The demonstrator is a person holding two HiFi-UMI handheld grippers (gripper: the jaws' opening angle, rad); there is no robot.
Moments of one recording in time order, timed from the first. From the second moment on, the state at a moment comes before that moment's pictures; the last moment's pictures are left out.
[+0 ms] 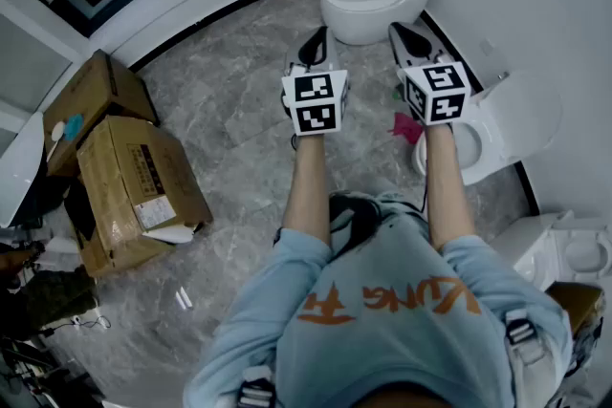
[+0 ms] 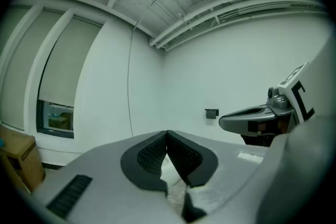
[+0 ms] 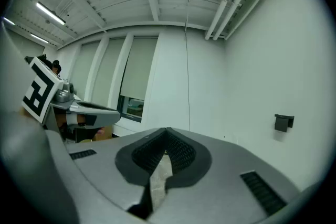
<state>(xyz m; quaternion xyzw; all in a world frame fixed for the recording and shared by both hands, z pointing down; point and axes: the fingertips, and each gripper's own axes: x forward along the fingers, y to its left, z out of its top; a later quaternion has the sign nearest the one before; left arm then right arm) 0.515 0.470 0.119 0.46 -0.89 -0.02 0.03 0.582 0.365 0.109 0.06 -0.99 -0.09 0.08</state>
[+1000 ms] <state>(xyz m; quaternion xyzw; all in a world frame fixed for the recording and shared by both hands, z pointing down) 0.366 0.458 0.116 0.43 -0.90 -0.06 0.02 0.436 0.303 0.101 0.04 -0.99 -0.09 0.06</state>
